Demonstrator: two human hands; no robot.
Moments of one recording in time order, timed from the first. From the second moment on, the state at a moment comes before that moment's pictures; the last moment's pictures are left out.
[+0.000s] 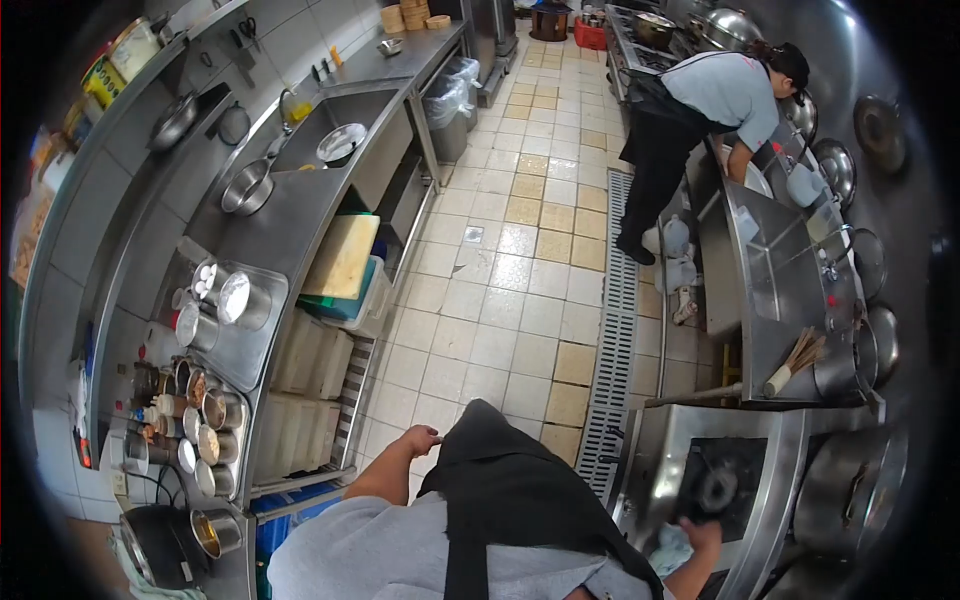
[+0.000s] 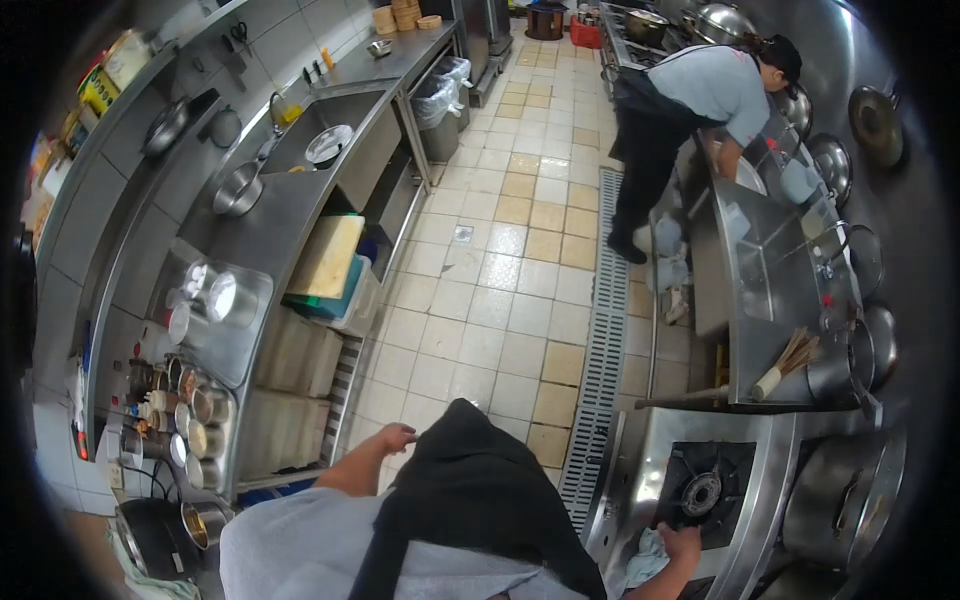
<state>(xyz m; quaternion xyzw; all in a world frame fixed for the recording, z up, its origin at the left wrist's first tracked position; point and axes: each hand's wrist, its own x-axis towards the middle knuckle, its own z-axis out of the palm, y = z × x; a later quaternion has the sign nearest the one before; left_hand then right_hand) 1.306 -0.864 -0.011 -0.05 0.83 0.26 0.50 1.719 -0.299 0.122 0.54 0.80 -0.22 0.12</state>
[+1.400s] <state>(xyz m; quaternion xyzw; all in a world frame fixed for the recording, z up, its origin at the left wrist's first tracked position) 0.736 -0.728 -0.006 -0.29 0.74 0.51 0.33 0.860 -0.116 -0.068 0.16 0.94 -0.16 0.25</state>
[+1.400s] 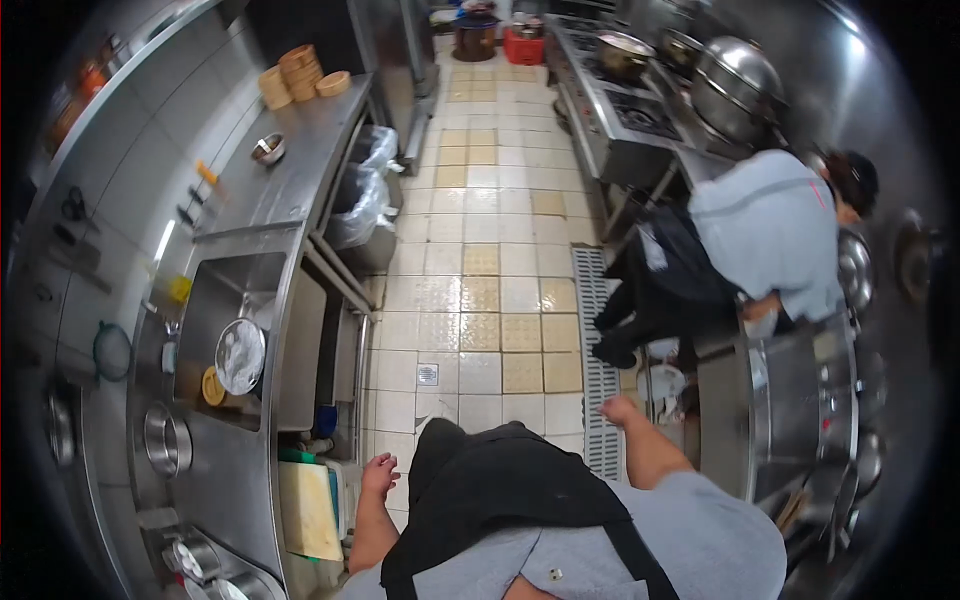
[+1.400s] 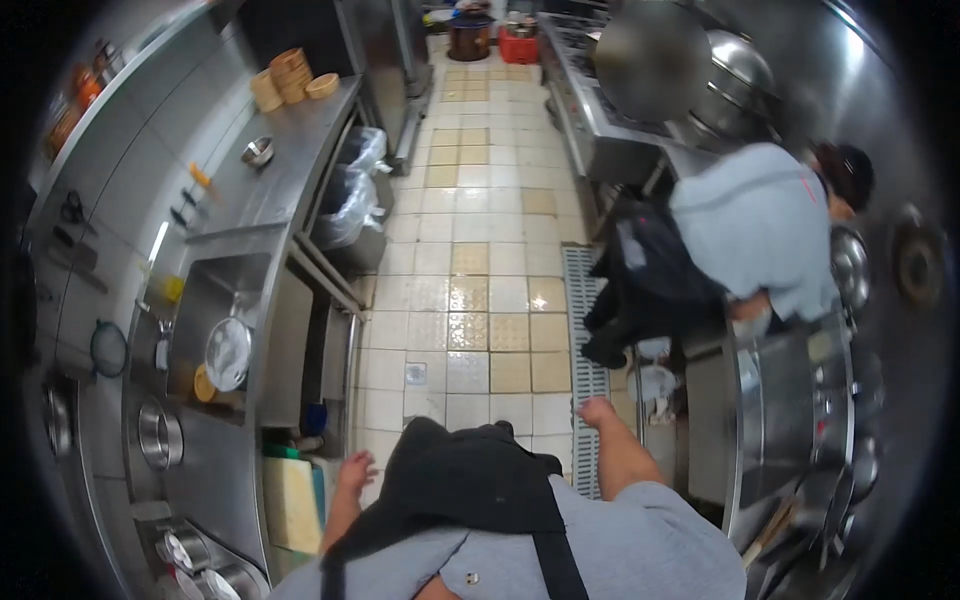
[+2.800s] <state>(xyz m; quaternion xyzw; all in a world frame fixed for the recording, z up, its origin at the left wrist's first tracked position) -0.135 -0.590 0.160 -0.27 0.26 0.91 -0.17 0.030 0.105 0.025 0.40 0.70 -0.57 0.16</state>
